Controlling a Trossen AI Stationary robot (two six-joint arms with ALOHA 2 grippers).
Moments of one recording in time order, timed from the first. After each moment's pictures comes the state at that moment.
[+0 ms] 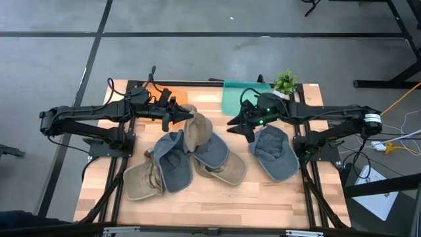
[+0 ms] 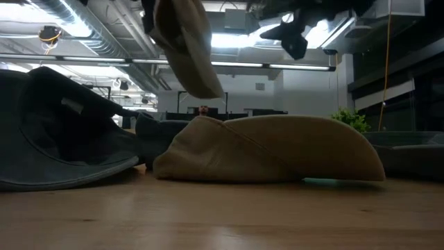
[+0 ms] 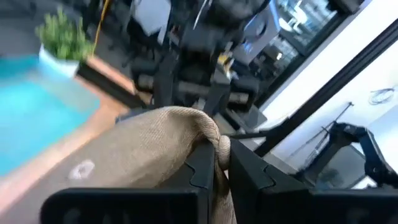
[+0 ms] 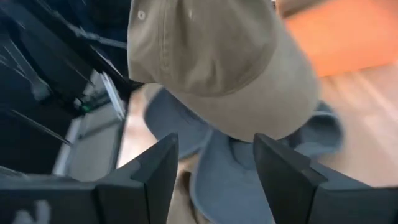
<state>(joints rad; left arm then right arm) 0.20 0.96 0.78 0.14 0.22 -0.64 -0.17 1.20 0.91 -0.08 -0.29 0.43</state>
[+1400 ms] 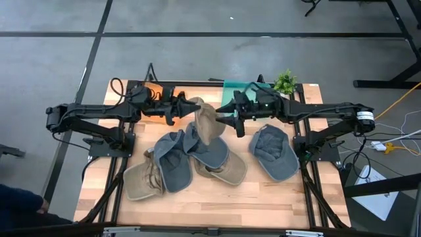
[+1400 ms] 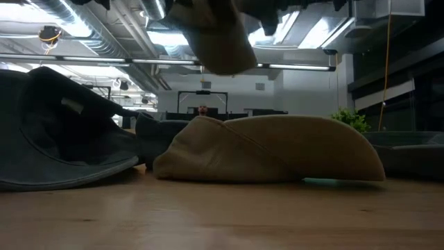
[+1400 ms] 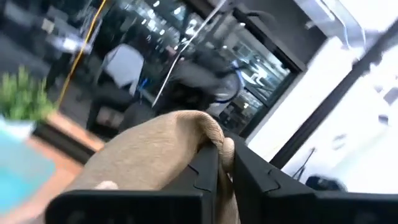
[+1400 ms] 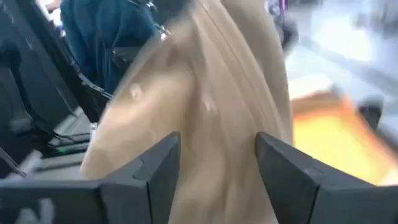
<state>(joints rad) 0.21 1.09 0.78 0.55 0.20 -0.71 -0.17 1.31 1.03 0.14 -0.19 0.26</state>
